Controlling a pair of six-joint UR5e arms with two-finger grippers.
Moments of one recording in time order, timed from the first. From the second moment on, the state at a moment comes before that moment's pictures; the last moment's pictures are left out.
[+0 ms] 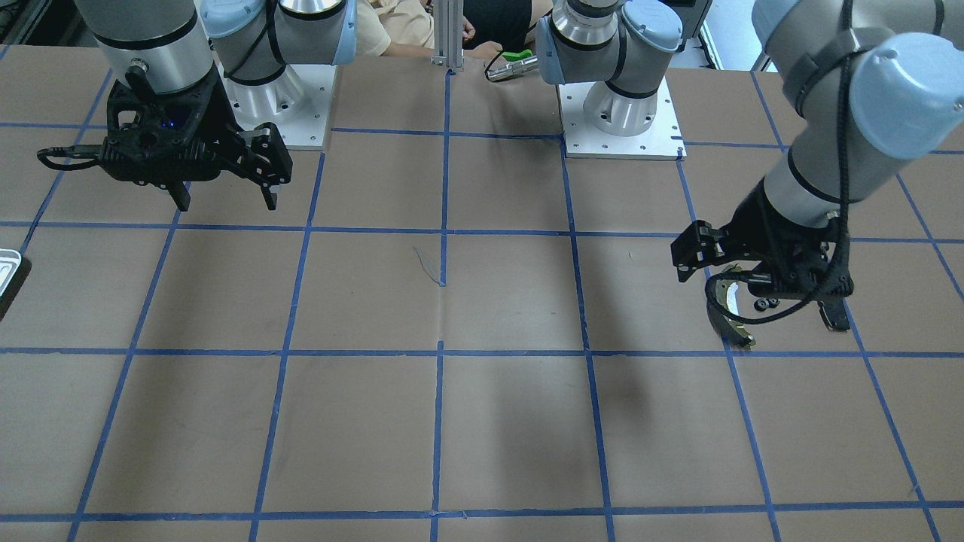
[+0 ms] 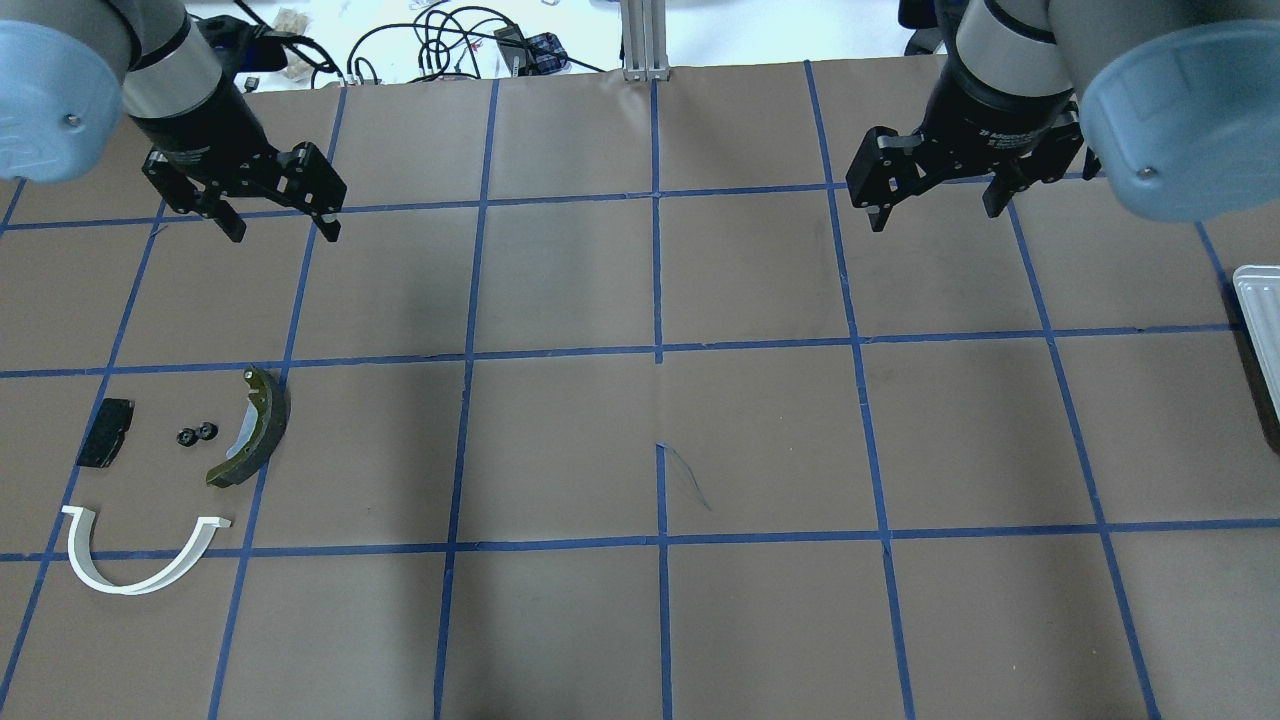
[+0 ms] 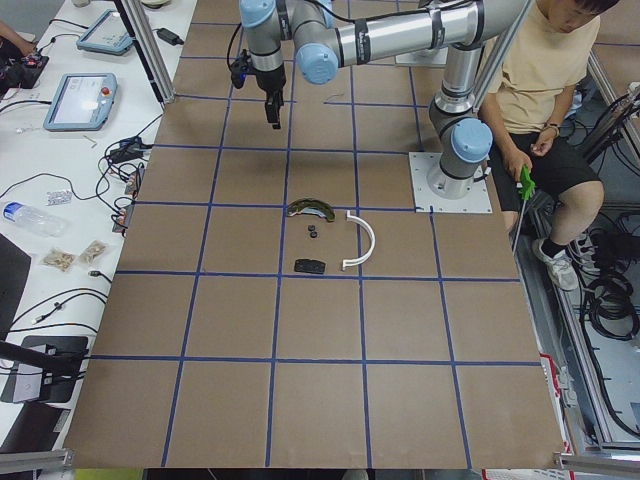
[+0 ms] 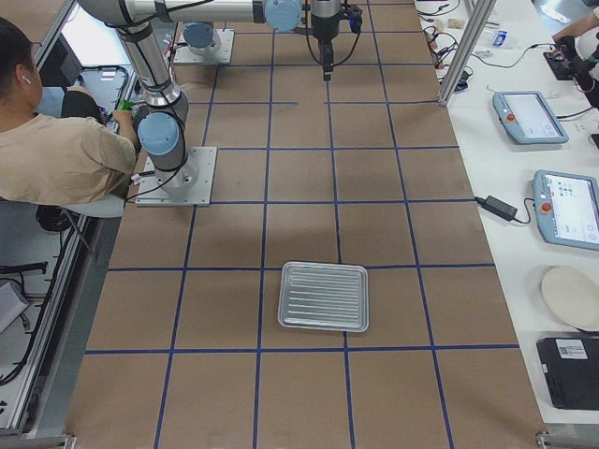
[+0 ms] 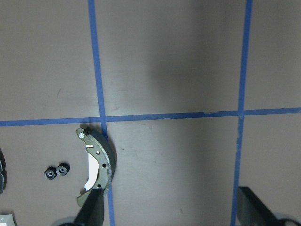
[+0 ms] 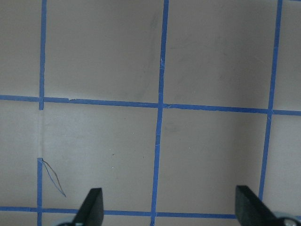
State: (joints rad) left arm -1.45 -1.72 -1.53 -1.50 1.60 0.19; right arm 1.61 -1.57 1.60 -1.67 -1.61 -0.03
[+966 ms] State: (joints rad) left arm -1.55 -1.63 -1.56 -1.55 1.52 0.17; right arm 1.61 -1.57 1.60 -1.67 -1.61 -0.03
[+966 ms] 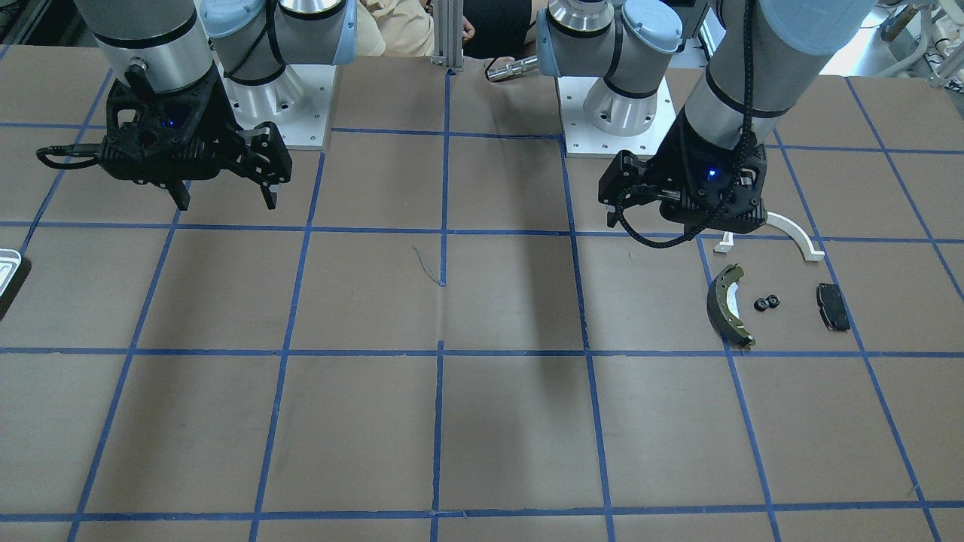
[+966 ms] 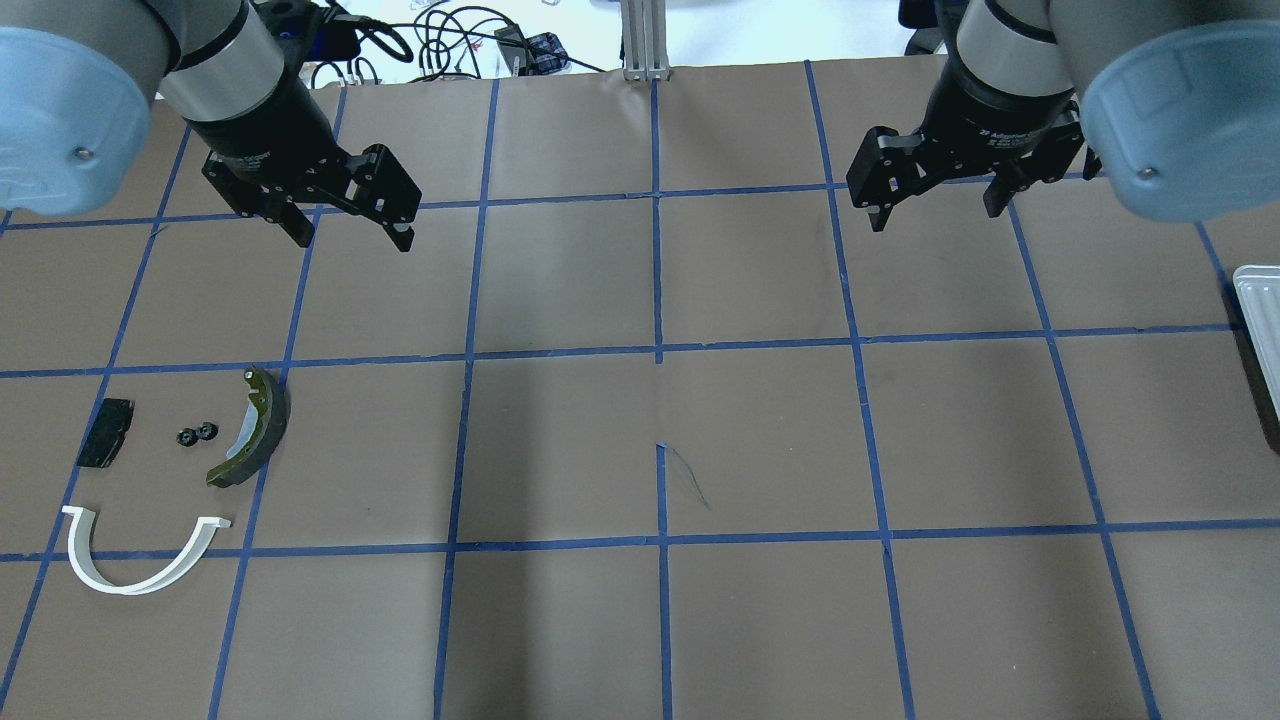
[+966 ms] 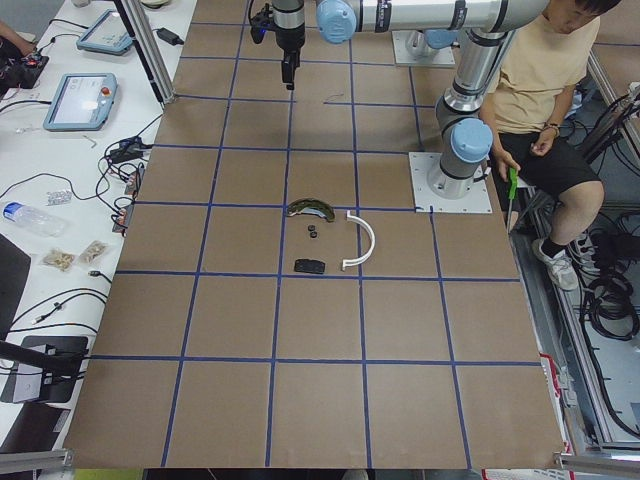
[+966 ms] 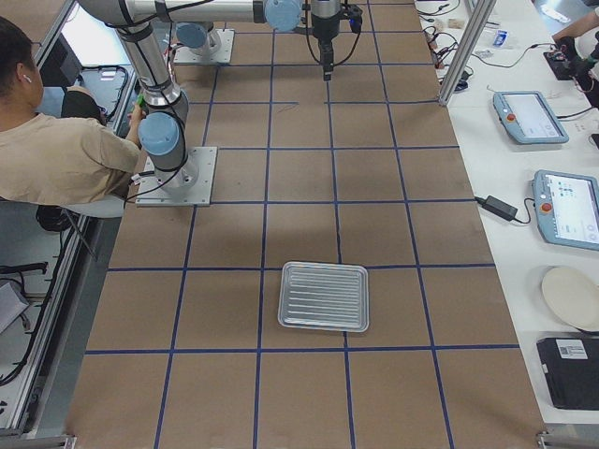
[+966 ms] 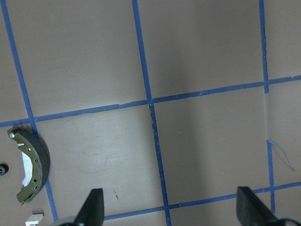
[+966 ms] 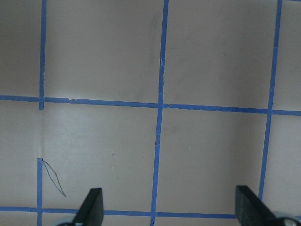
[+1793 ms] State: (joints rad) left arm -1.55 -1.61 -1.57 -1.55 1.53 0.17; right arm 1.61 -1.57 1.60 -1.67 -1.61 -0.03
